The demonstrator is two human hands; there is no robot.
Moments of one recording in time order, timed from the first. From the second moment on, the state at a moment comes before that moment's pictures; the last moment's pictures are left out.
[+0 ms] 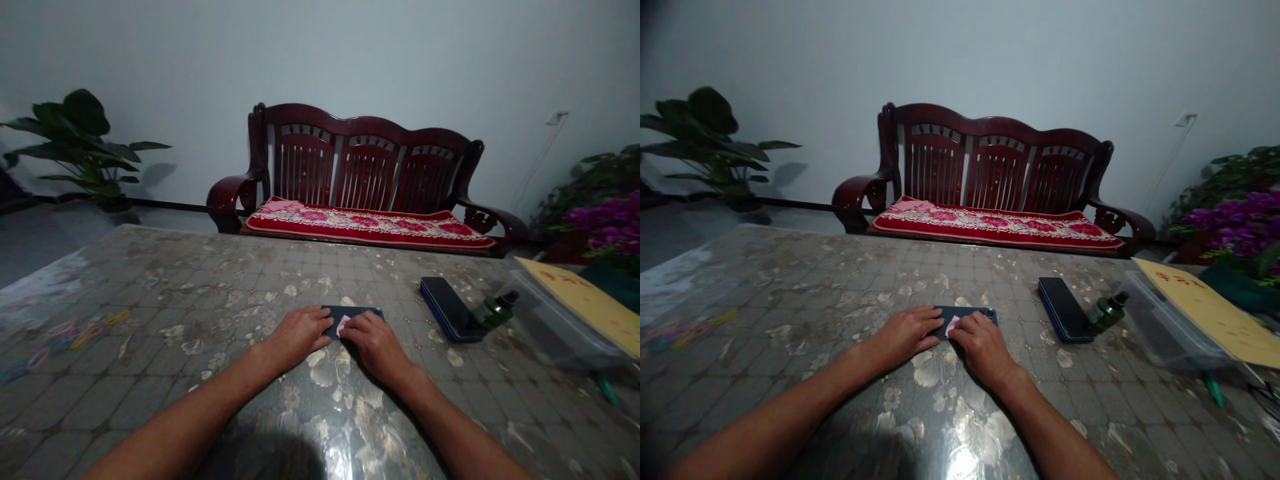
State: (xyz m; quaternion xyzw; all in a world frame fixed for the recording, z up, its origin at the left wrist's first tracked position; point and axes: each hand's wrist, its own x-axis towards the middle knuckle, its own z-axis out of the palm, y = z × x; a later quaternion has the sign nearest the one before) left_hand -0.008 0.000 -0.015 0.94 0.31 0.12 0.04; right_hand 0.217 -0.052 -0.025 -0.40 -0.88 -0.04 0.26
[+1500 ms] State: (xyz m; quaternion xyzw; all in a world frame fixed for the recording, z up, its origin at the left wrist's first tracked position) left_hand -0.006 -0.005 -0.007 0.95 0.30 0.09 0.03; right_hand 0.241 -0.045 -0.022 -0.39 -0.88 -0.03 0.25
